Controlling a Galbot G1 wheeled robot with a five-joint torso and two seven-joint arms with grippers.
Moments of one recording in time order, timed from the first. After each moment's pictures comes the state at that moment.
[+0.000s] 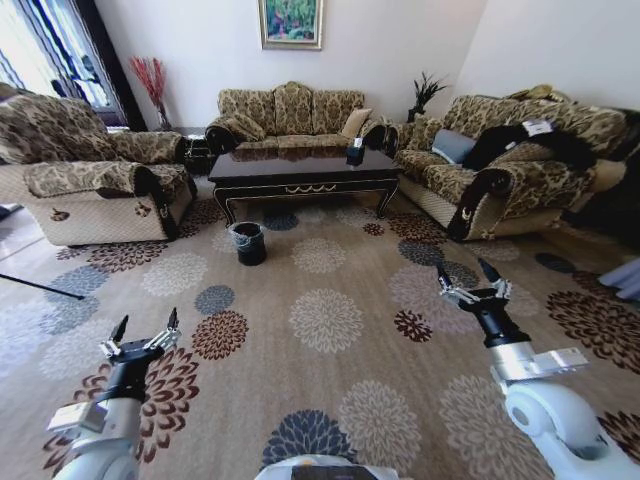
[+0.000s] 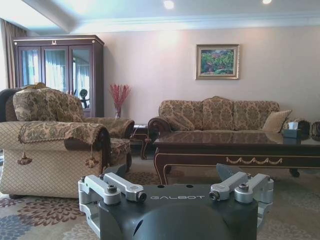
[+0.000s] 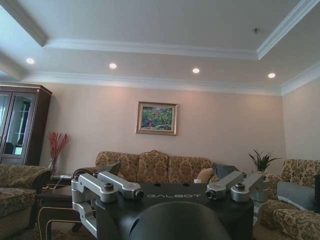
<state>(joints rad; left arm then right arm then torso) 1.84 -1.46 -0.94 -2.42 -0.37 0.06 -0.03 -1.70 0.90 0.89 2.20 0.68 0.26 0.02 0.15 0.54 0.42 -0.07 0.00</state>
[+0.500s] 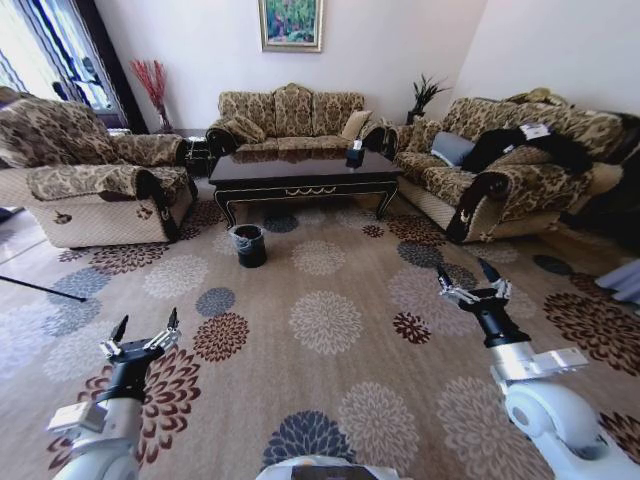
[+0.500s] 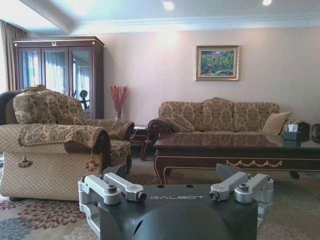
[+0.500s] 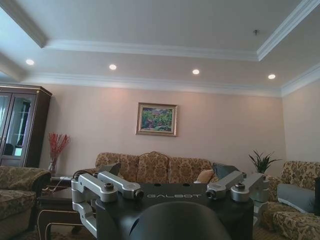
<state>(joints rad) 1.84 -1.46 -0.94 -2.42 -0.37 0.06 -0.03 -1.70 0.90 0.89 2.20 0.68 0.26 0.02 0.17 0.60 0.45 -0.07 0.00</state>
